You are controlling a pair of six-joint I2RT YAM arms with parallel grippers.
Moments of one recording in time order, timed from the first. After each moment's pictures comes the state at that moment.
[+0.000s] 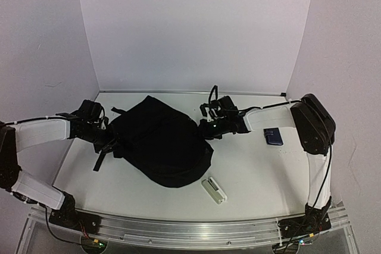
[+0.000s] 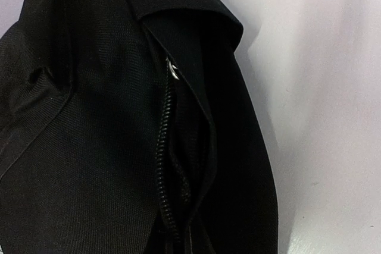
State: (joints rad) left arm -0.31 1.31 0.76 -0.44 0.30 -0.79; right arm 0.69 2.09 1.39 -0.05 -0.28 0.53
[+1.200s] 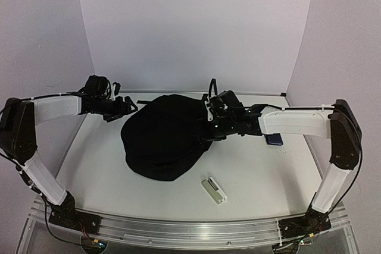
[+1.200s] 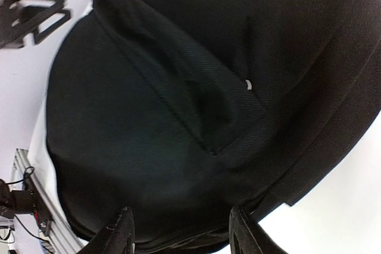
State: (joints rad) left arm -0.26 1.62 1.12 -0.22 0.33 -0.43; right arm 0.86 1.78 1.28 -0.23 -0.08 0.58
